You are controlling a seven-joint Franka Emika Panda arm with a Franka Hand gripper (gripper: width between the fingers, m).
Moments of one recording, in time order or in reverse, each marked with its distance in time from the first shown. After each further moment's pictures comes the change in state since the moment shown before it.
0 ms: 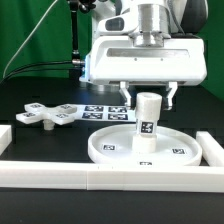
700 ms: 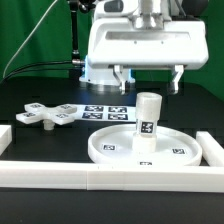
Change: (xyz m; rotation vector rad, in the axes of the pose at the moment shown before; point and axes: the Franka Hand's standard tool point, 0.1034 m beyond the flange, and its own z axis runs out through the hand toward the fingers) arm 0.017 0.003 -0.020 0.009 -0.016 -0.005
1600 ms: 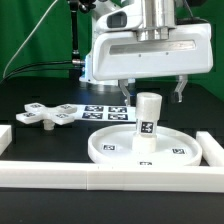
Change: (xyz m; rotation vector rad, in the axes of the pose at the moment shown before) arm -0.014 -0.010 0.012 0.111 -0.405 0.015
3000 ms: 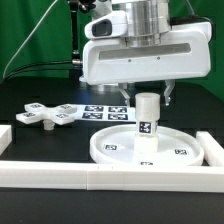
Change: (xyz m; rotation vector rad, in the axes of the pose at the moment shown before) arm 0.002 0.011 0.002 0.021 -0.108 0.381
